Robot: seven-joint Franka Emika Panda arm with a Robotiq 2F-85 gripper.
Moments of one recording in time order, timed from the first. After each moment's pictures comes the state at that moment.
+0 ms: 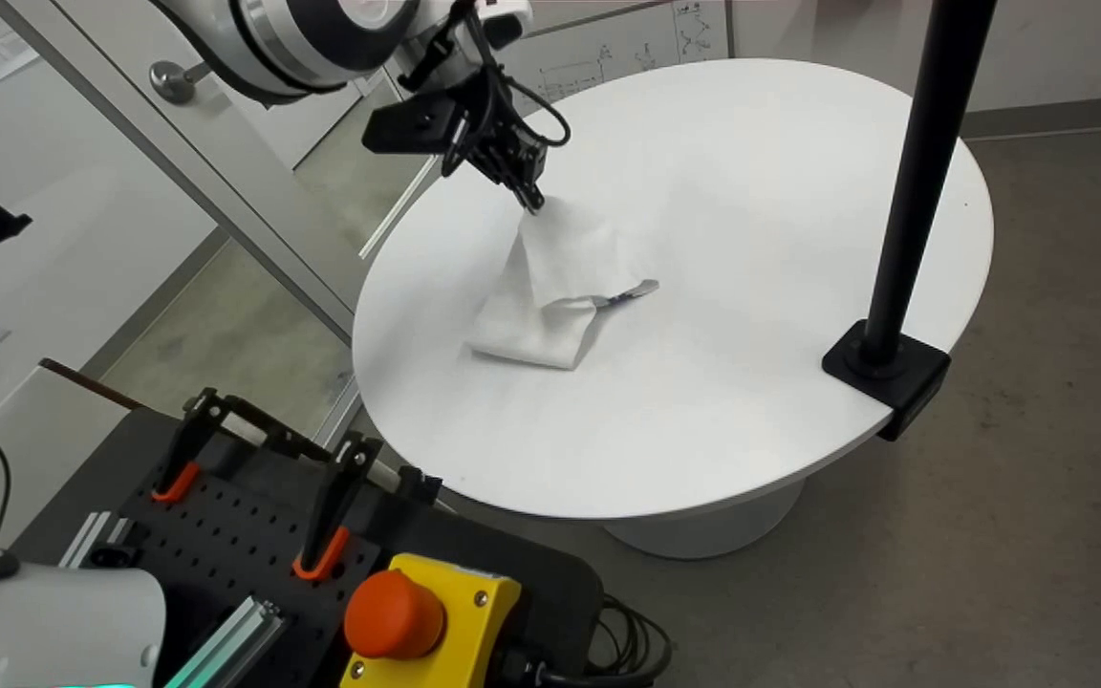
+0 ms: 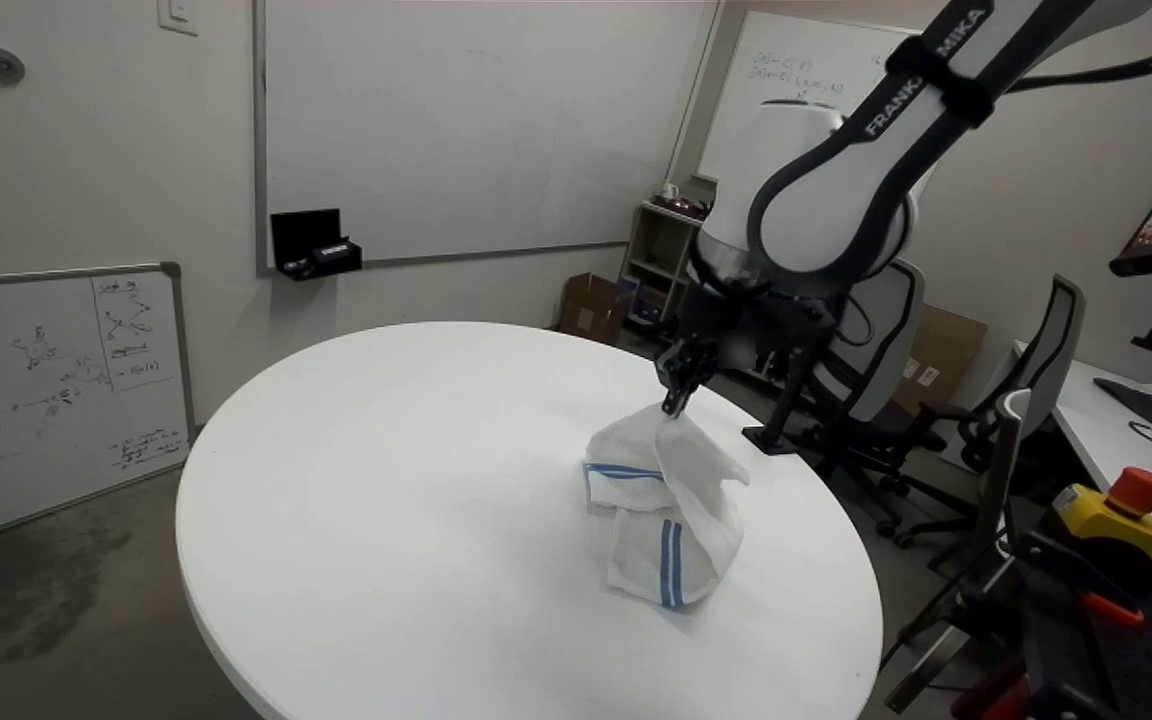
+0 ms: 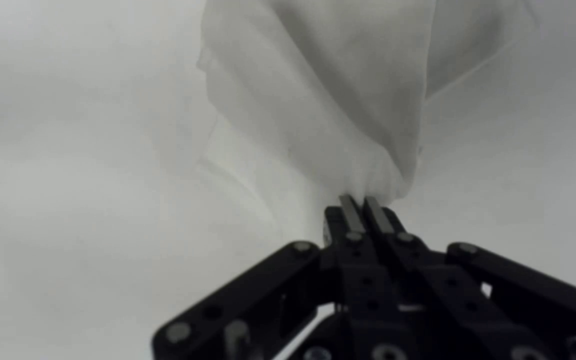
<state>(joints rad) -0.03 0.61 -0.13 -2.17 -0.06 2.86 0.15</state>
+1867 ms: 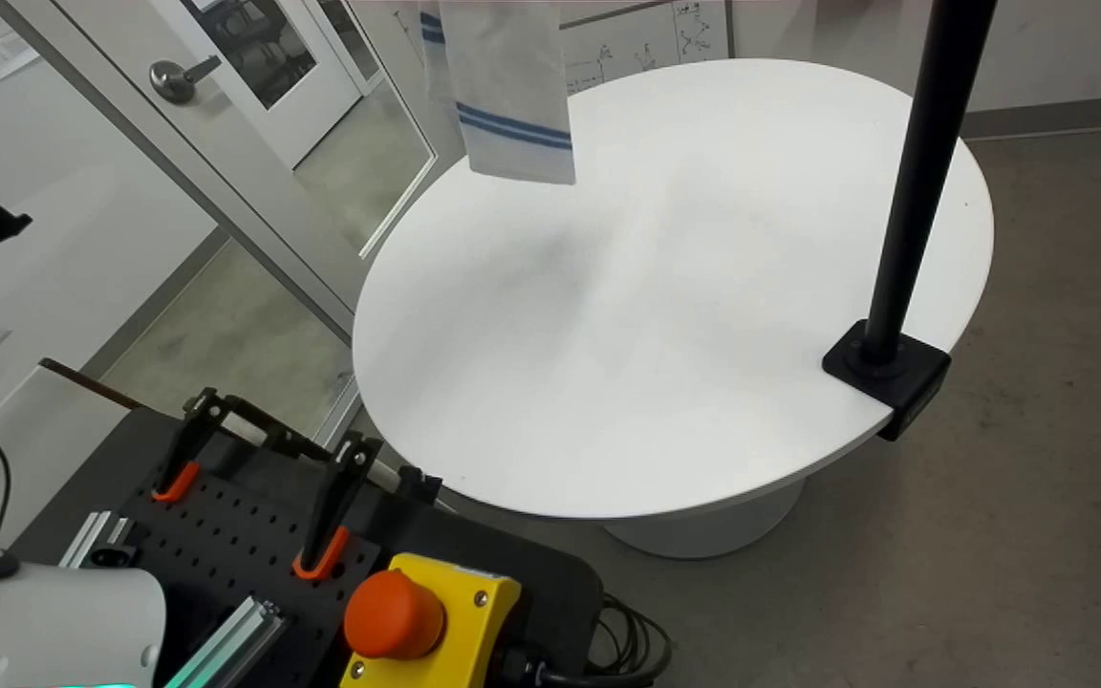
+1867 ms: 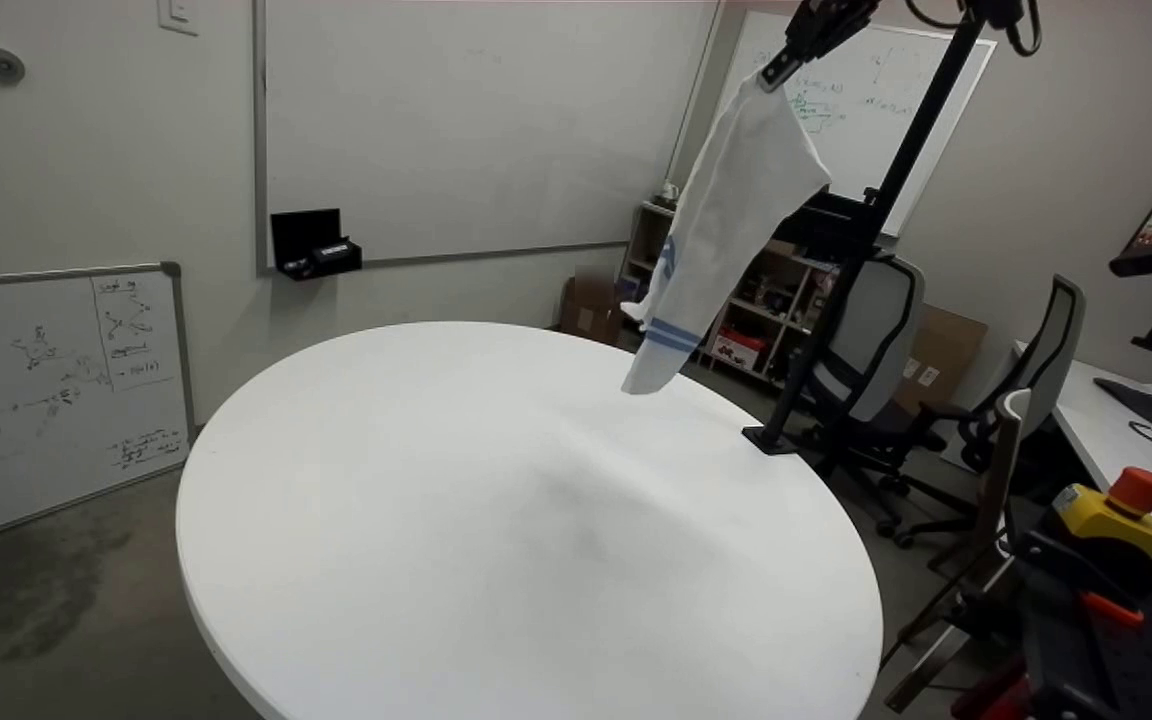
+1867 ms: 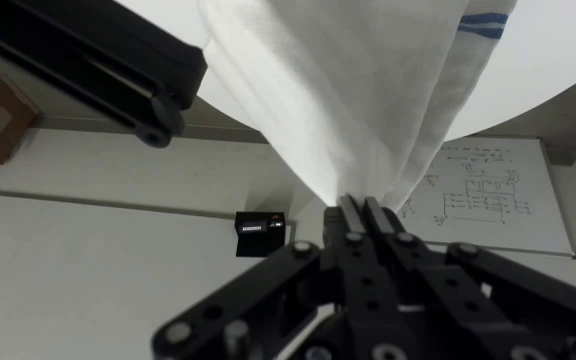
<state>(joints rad) -0.12 -0.19 -0.09 -2.41 -0.17 2.85 -0.09</state>
